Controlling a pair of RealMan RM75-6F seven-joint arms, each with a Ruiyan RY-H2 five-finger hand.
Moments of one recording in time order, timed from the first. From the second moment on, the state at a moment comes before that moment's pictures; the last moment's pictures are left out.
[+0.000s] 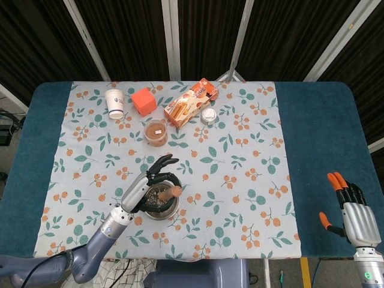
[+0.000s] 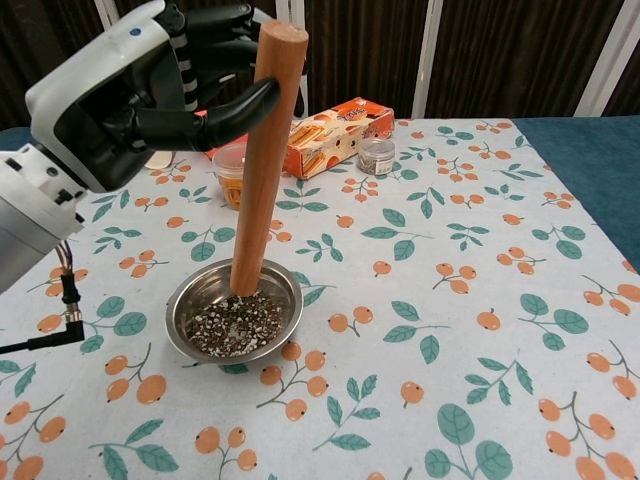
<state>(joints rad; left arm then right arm) -0.64 -1.72 -0.10 -1.49 1.71 1.43 -0.60 0.06 -1.10 0.04 -1.66 -1.47 1.43 0.08</state>
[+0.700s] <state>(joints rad) -0.67 -1.57 -0.18 -1.55 1.58 1.28 -0.10 0.06 -1.10 0.04 -1.66 -1.47 1.43 0.09</state>
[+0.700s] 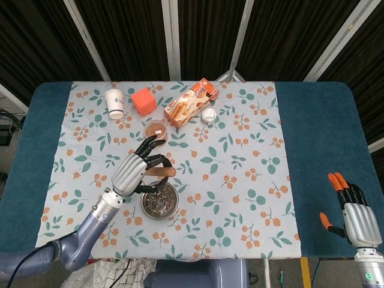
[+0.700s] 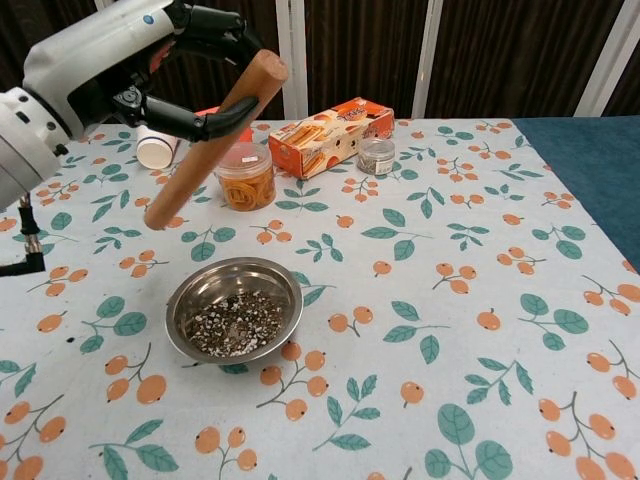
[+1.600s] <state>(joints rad) -0.68 -1.56 -0.16 -1.37 1.28 1.07 0.33 0.06 -1.10 0.04 -1.67 -1.47 1.43 0.09</state>
